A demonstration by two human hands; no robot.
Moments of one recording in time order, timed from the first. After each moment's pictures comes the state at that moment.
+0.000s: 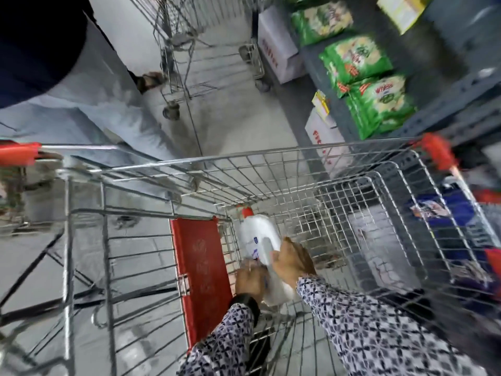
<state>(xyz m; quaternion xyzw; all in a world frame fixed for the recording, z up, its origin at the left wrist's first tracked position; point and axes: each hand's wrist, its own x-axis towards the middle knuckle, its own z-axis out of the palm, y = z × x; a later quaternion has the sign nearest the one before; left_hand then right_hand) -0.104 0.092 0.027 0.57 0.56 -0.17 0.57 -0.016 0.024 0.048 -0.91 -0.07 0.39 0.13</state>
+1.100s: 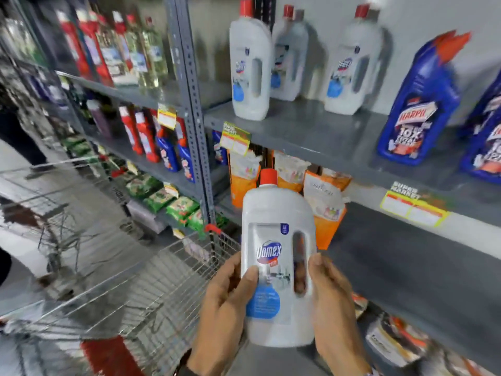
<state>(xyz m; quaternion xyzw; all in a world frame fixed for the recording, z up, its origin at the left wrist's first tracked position) -0.229 -0.159 0.522 0.59 -0.03 -0.04 0.81 -0.228 -0.313 0.503 -0.57 0.15 -0.13 0.79</state>
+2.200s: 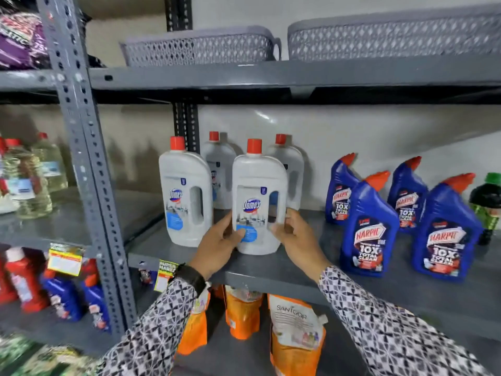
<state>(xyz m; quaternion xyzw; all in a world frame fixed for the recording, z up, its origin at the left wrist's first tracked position) 0.184 -0.248 0.653 0.72 -0.38 0.00 0.57 0.090 -0.443 0.653 -0.80 0.08 -0.30 0.52</state>
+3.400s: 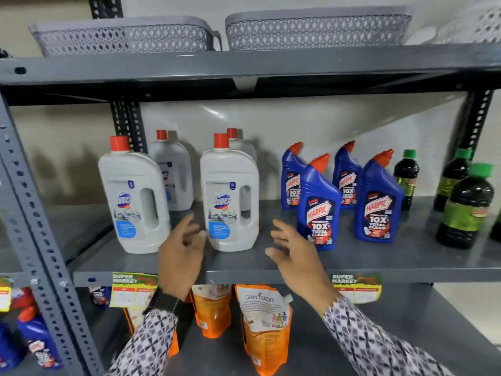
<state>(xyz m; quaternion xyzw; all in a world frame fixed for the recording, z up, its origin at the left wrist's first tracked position) 0.149 -0.249 0.634 0.74 -0.27 0.13 0.61 -0.019 -0.425 0.634 -0.83 0.18 -0.34 0.41</state>
